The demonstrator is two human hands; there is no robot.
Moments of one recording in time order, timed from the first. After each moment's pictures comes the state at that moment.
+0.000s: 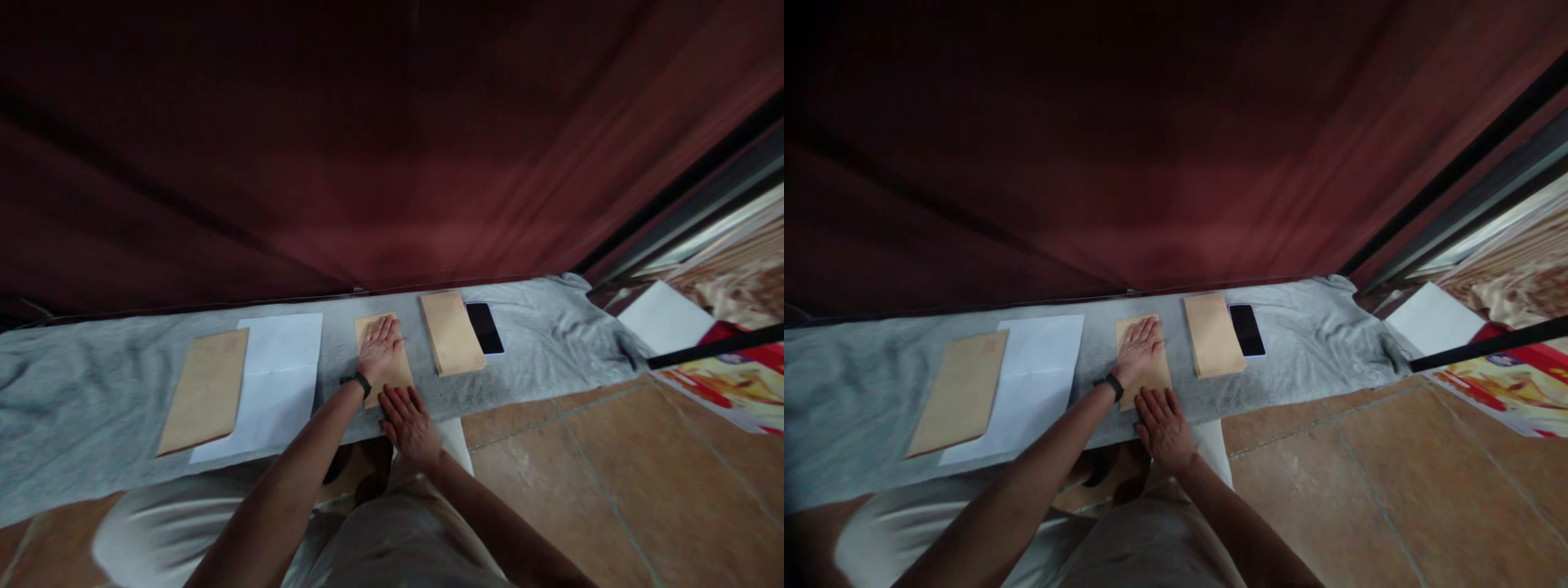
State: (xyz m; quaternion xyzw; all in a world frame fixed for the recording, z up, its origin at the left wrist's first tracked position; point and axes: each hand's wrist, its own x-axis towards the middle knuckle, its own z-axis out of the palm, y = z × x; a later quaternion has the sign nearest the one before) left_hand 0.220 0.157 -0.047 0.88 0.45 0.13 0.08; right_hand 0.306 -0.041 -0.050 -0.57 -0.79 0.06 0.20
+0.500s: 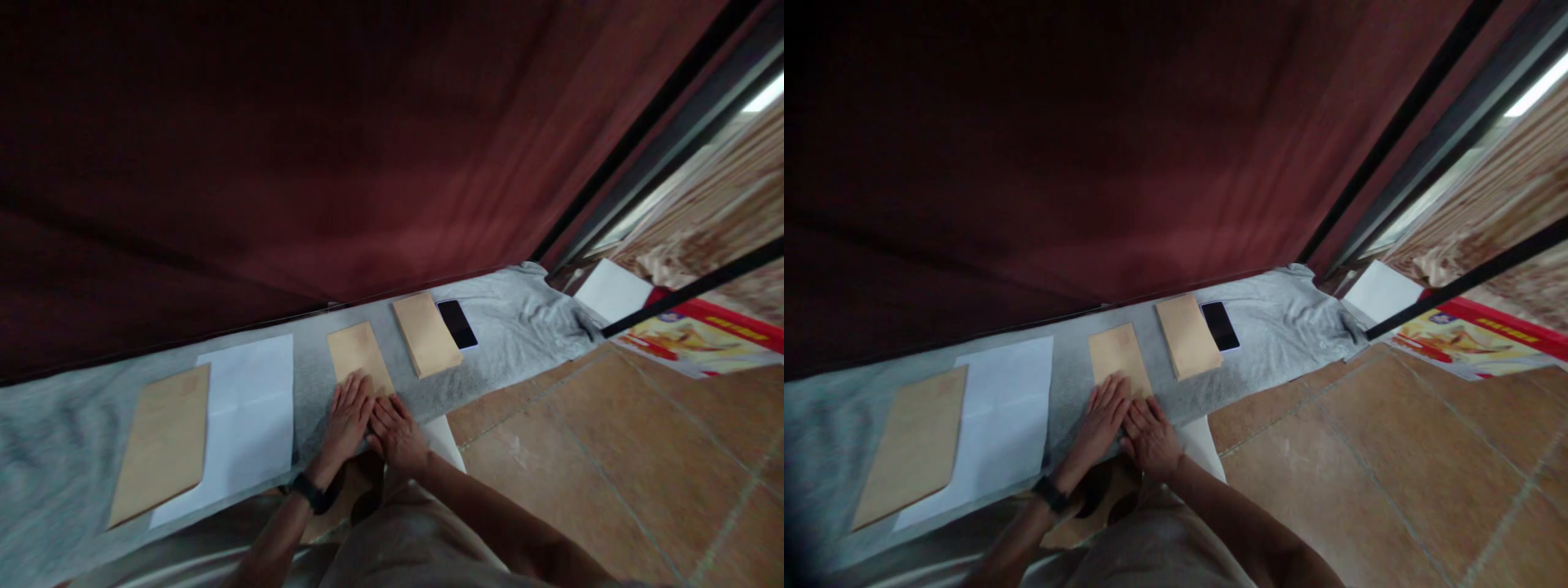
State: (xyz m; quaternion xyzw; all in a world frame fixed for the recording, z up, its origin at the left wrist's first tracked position) left_hand 0.157 0.061 -0.057 0.87 0.42 0.18 0.18; right_hand 0.306 -0.039 -0.052 -0.57 -0.79 0.06 0.23
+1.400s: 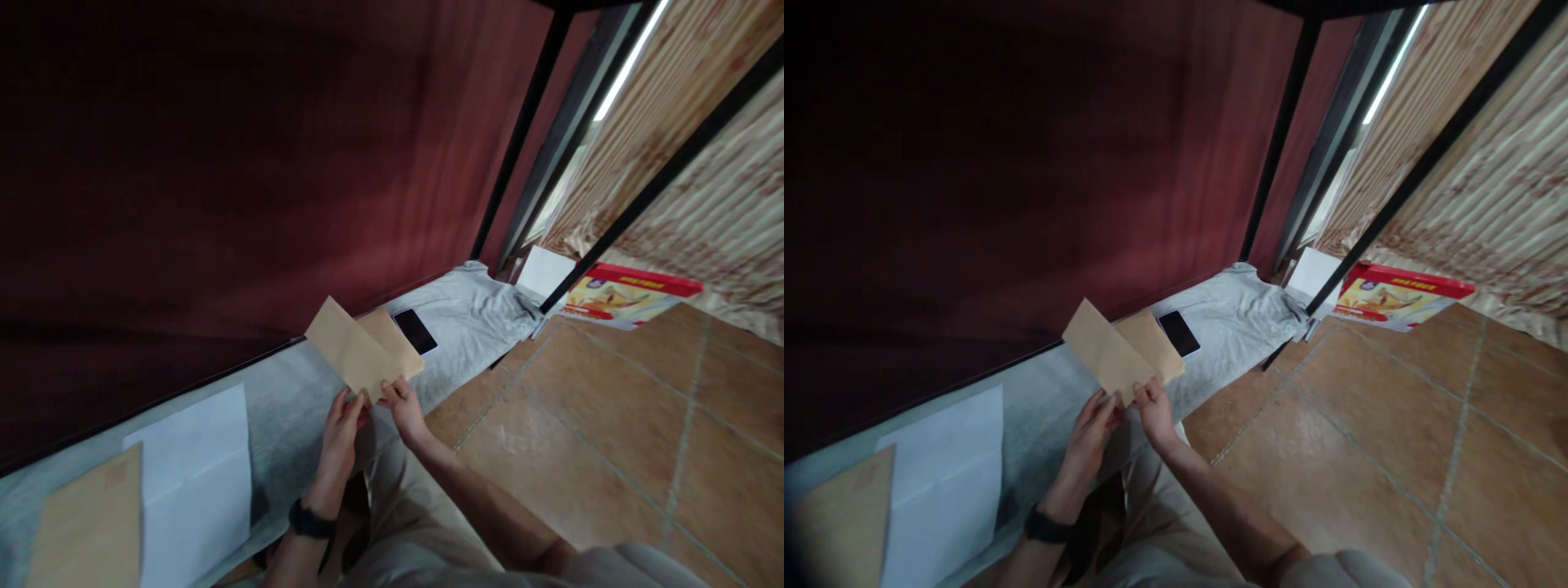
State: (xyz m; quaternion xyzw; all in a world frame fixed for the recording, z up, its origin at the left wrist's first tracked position) left_hand 0.249 0.048 0.026 0.44 0.49 0.34 0.67; right_hand 0.363 0.003 -0.001 -0.63 -0.32 0.33 0.63
